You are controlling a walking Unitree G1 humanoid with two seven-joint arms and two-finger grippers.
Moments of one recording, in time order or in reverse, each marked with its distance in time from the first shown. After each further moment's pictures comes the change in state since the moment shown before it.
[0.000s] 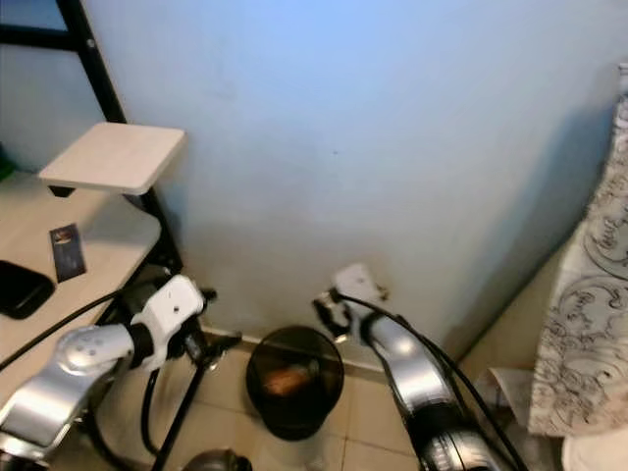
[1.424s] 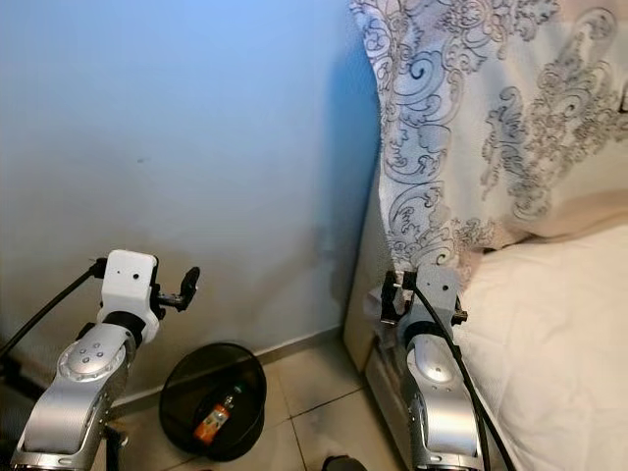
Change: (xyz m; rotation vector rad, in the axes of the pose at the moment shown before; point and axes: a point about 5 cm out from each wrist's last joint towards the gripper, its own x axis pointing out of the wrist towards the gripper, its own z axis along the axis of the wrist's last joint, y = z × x) left arm -0.009 0.020 -0.001 -0.290 -0.119 0.661; right arm -0.056 -0.024 0.012 0.354 -0.079 -0.565
